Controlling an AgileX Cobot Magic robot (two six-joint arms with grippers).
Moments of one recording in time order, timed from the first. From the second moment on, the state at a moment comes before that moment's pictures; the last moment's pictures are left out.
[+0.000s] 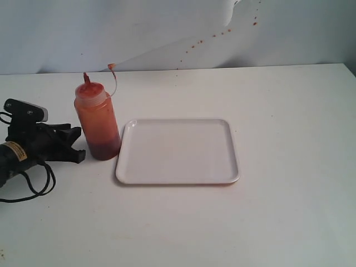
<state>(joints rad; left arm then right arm) 0.00 2.00 -0.61 0.44 -0.88 -0.10 -0.08 0.01 0.00 0.00 0.35 -0.02</state>
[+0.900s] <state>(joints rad) 0.00 2.00 -0.61 0.42 -0.68 -0.03 -0.08 0.01 0.00 0.00 0.35 -0.02</state>
